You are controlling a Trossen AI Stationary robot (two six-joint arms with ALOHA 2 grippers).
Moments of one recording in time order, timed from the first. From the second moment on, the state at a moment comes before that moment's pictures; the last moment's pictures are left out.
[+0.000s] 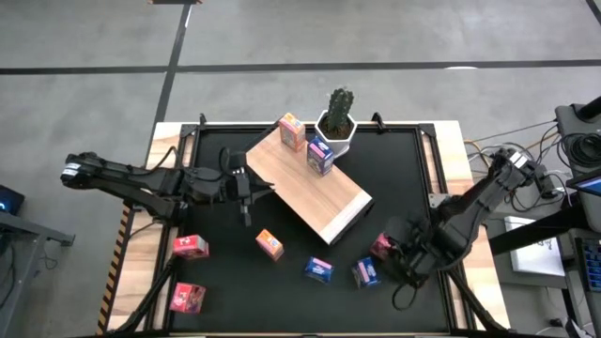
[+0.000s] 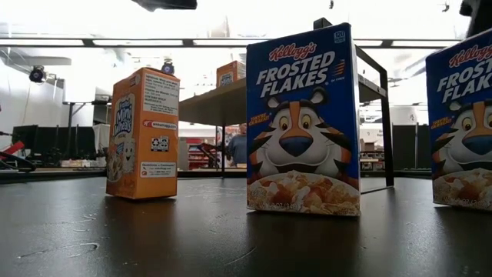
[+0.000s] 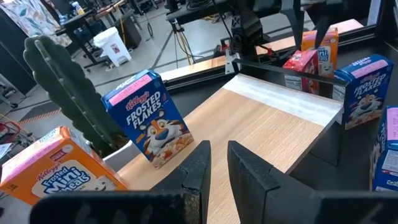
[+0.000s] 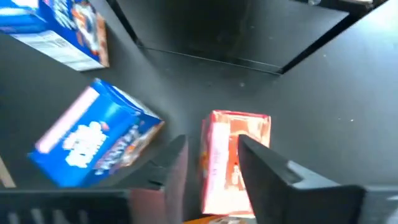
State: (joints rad) left arm -0.17 1.03 0.89 -0.18 -0.39 0.23; right arm 0.75 1.37 1.17 -1.20 0.41 1.28
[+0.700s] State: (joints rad) left arm -0.17 1.03 0.88 -0.17 -0.39 0.23; right arm 0.78 1.36 1.09 -1.21 0.42 1.31
